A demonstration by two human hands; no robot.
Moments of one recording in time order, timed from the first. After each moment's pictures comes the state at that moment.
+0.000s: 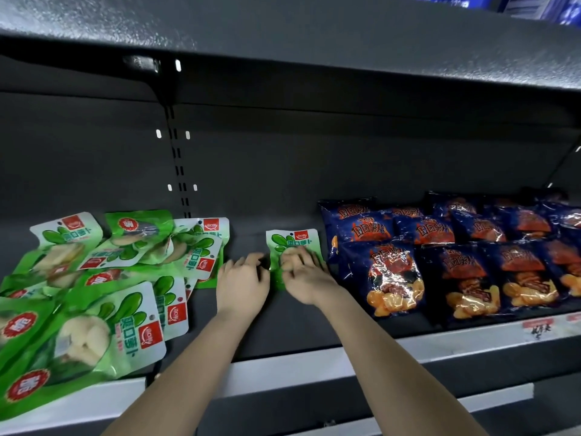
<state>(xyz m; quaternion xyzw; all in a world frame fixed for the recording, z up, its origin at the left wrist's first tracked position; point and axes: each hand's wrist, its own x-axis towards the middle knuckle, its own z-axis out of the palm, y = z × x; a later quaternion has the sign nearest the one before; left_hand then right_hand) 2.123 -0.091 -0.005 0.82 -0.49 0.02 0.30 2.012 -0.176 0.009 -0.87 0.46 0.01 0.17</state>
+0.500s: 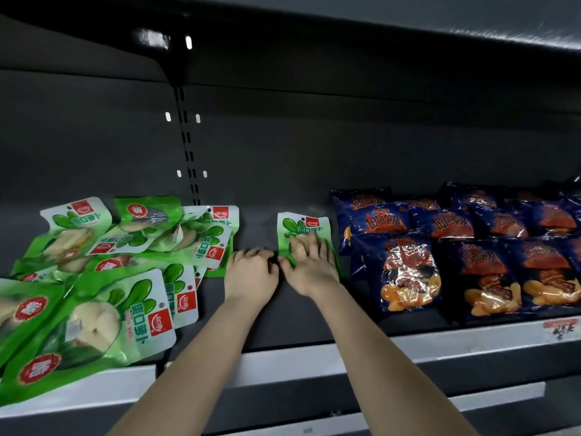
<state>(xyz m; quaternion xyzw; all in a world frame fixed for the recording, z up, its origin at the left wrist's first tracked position) 2.130 -0.095 -0.011 0.82 -0.52 0.01 0.23 2.030 -0.172 -0.002 -0.85 0.51 0.03 0.12</state>
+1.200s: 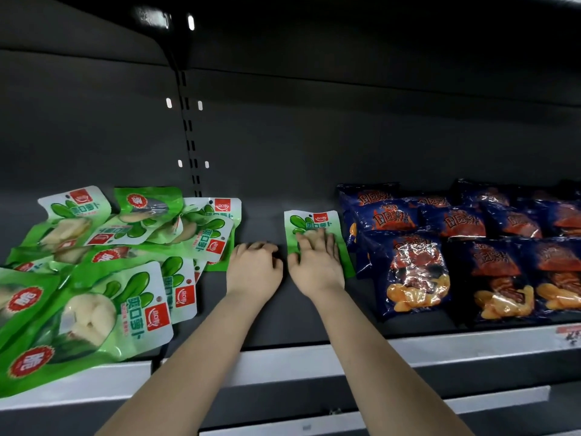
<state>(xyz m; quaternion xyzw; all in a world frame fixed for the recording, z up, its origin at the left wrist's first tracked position) 2.128 -0.097 -0.008 0.83 -0.52 0.01 0.22 2.028 -0.171 -0.013 -0.85 0.51 -0.12 0.12</state>
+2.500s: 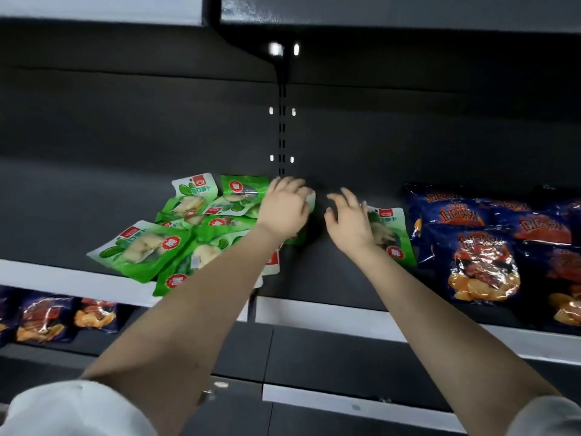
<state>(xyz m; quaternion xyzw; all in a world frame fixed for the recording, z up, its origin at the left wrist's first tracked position) 2.197 -0.051 0.057 0.78 -0.57 0.18 0.20 2.076 -0.141 0.032 -0.88 0.36 -0.27 0.14</state>
